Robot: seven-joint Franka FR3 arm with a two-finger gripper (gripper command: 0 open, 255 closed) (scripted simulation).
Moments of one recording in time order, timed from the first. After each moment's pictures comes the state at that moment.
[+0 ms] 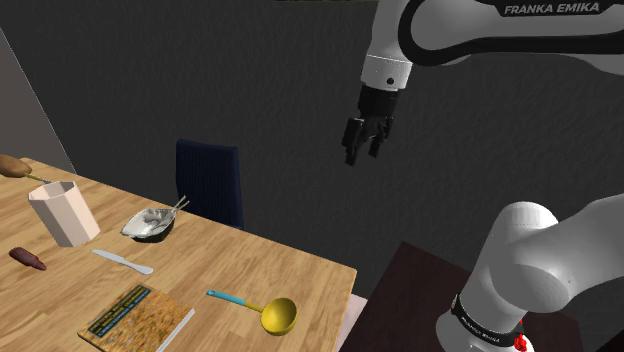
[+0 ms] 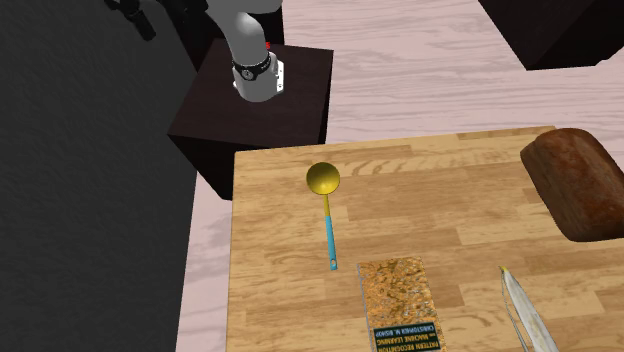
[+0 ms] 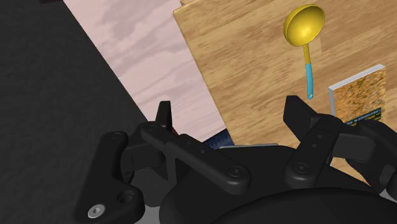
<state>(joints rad) -0.01 -0.74 0.04 -2.36 0.11 1.70 0.17</state>
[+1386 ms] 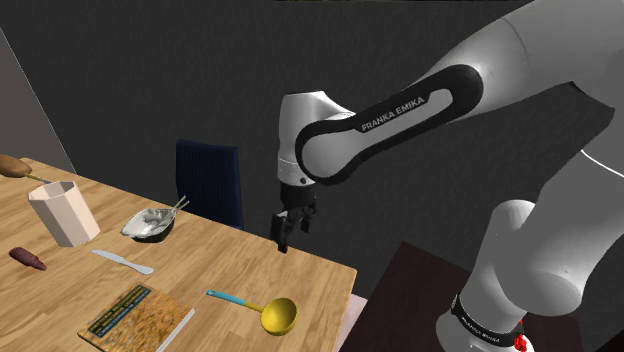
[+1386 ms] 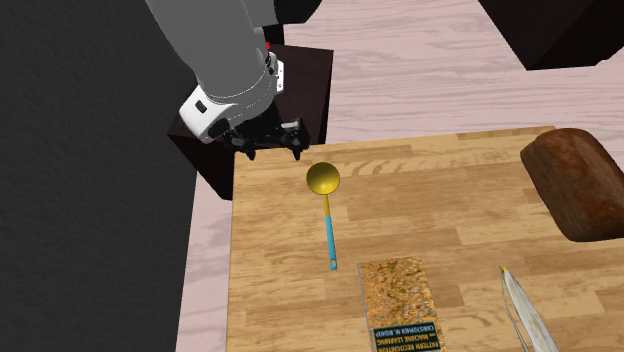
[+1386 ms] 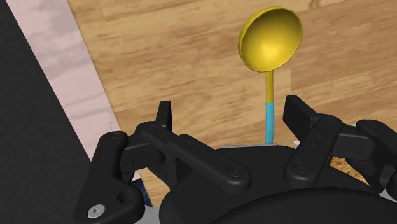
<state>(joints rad) 0.14 -0.24 0.22 -2.41 0.22 2.18 0.15</state>
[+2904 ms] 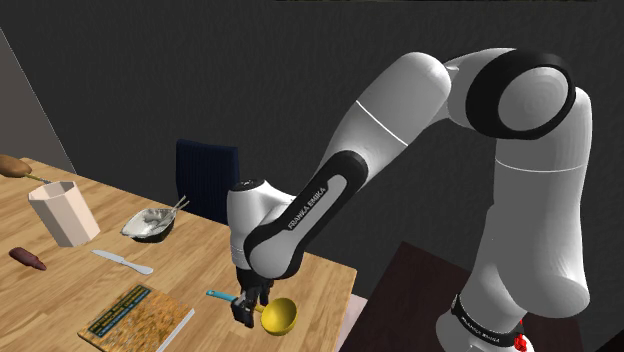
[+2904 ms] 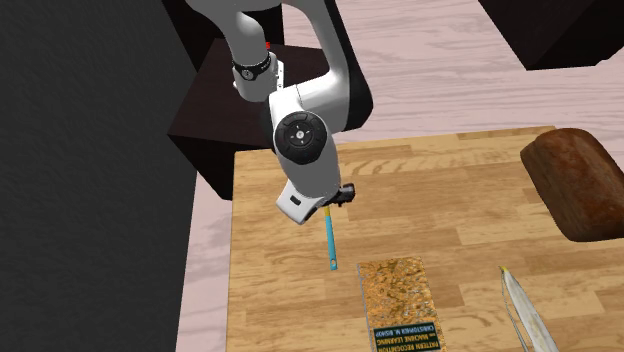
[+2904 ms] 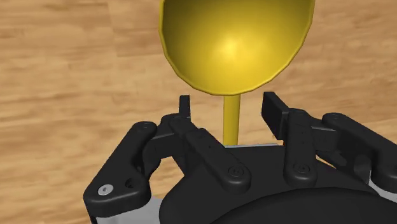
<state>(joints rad) 0.25 0.31 0.30 -2.24 0.15 2.50 0.18</state>
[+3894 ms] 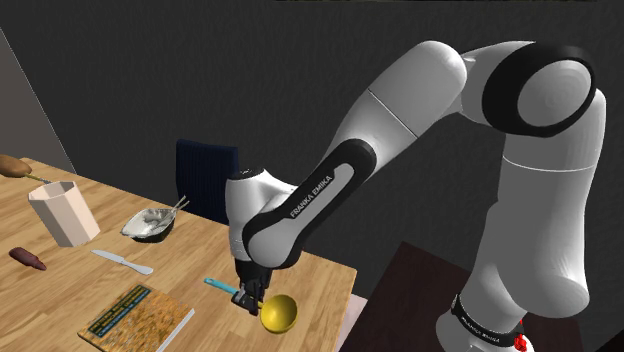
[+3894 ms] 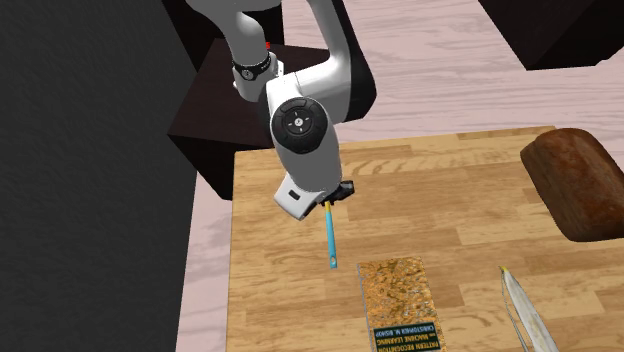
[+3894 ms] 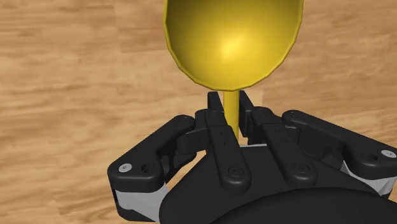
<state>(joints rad) 0.24 0.25 0.31 -2.24 0.16 2.44 0.18</state>
